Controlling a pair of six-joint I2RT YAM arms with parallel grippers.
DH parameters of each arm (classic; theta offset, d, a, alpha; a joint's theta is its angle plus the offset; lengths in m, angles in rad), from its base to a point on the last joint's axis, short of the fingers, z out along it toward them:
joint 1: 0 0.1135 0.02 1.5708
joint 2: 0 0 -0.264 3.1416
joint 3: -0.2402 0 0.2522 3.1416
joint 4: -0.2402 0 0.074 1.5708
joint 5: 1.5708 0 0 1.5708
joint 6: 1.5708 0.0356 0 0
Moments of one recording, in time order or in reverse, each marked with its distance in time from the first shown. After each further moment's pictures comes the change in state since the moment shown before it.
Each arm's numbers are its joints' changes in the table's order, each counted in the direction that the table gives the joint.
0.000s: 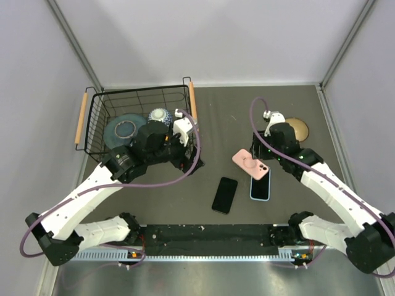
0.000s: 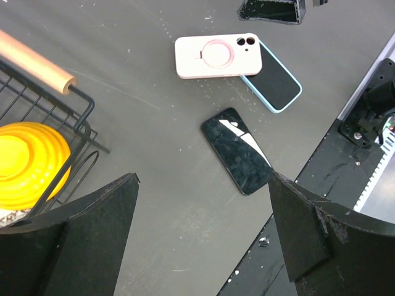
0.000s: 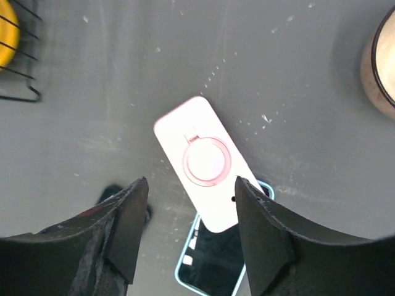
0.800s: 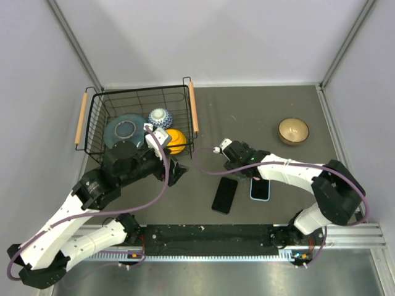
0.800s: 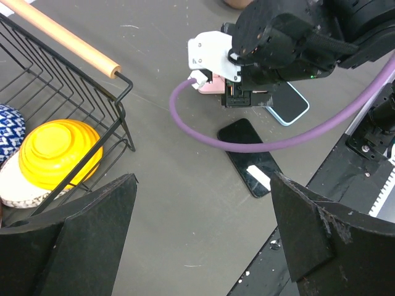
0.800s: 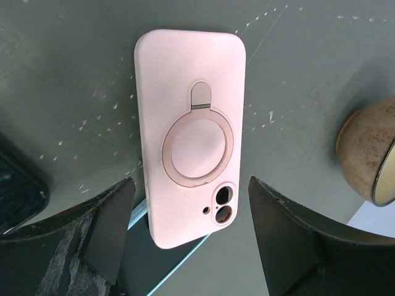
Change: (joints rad) left arm 0.000 0.319 0.156 0.012 -0.092 0.005; right arm 0.323 -0.459 0.003 0.006 0.352 -0.505
